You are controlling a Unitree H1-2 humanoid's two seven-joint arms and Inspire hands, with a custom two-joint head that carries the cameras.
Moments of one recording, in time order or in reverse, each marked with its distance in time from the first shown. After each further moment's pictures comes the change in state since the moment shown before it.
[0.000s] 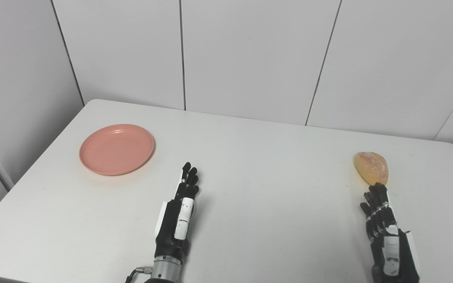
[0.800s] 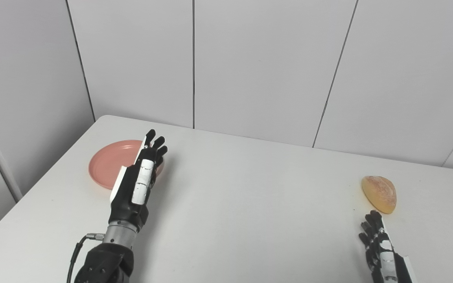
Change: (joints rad) left arm -0.197 0.215 0.202 -0.275 -0.047 0.374 -0.080; right arm -0.008 -0.026 0.000 -0.004 -0.017 0.133 -0.010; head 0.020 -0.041
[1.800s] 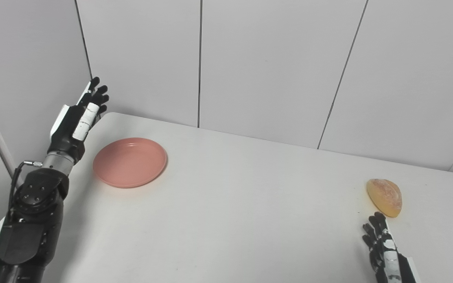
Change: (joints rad) left arm -0.282 0.359 0.204 0.564 -0.043 -0.251 -0.175; right arm -0.010 -0.016 -0.001 0.012 0.007 0.024 0.002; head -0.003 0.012
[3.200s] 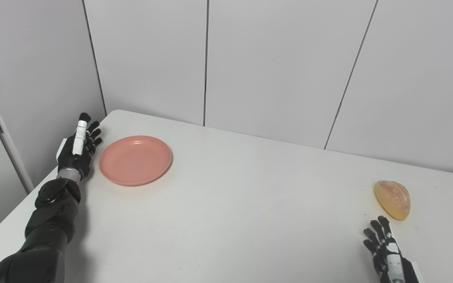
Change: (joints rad) left arm -0.292 0.004 0.078 0.989 -0.209 -0.307 -0.135; right arm 0.024 -0.002 -0.006 -0.037 -0.018 0.041 -0.004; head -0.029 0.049
